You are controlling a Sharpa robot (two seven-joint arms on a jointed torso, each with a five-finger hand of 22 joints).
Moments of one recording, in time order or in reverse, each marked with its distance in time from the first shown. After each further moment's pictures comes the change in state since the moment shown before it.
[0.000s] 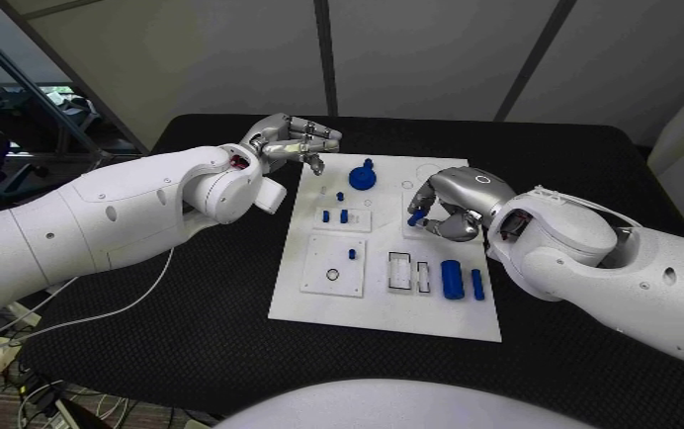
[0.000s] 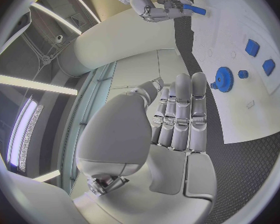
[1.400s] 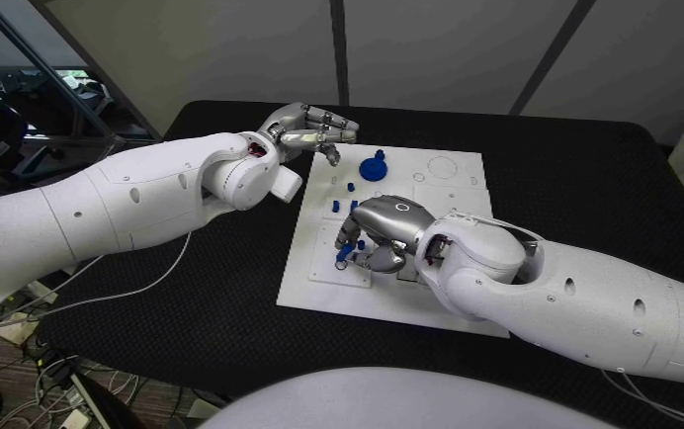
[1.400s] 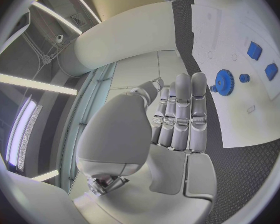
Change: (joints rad) left arm 0.000 0.023 -0.001 -0.015 0.000 0.006 -0.001; left_hand 0.000 0.000 0.000 0.000 0.000 0.000 0.000 0.000 -0.001 0.000 0.000 0.005 0.001 0.000 0.000 0.000 -0.003 0.000 0.000 0.000 0.000 -0.001; right arm -0.024 0.273 -0.088 -0.071 0.048 0.030 0.078; right_hand 0.000 -0.001 0.005 -0.004 0.018 0.004 -0.002 -0.001 0.000 0.004 -0.004 0.000 -0.001 0.000 0.000 0.000 0.000 0.000 0.000 0.000 0.005 -0.007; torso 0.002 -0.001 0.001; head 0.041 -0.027
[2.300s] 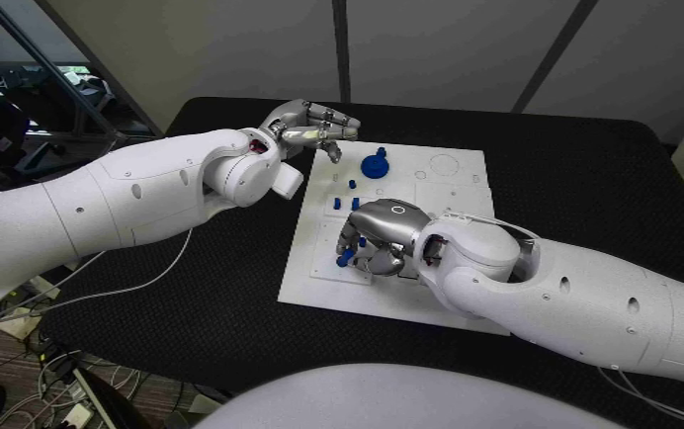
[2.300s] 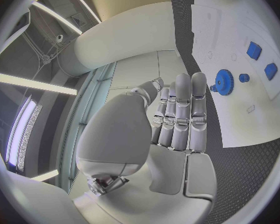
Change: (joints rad) left arm 0.000 -0.001 0.000 0.000 0.000 0.002 -0.002; left_hand 0.000 0.000 0.000 0.000 0.000 0.000 0.000 0.004 0.000 0.000 0.000 0.000 0.001 0.000 0.000 0.000 -0.001 0.000 0.000 0.000 0.000 -0.001; right arm -0.002 0.018 -0.005 -0.017 -0.015 0.063 -0.002; right_hand -0.001 -0.006 0.000 0.000 -0.001 0.003 0.000 0.001 0.000 0.000 0.000 -0.004 -0.001 0.000 0.000 0.000 -0.003 0.000 0.000 0.000 0.000 -0.002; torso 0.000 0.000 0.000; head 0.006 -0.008
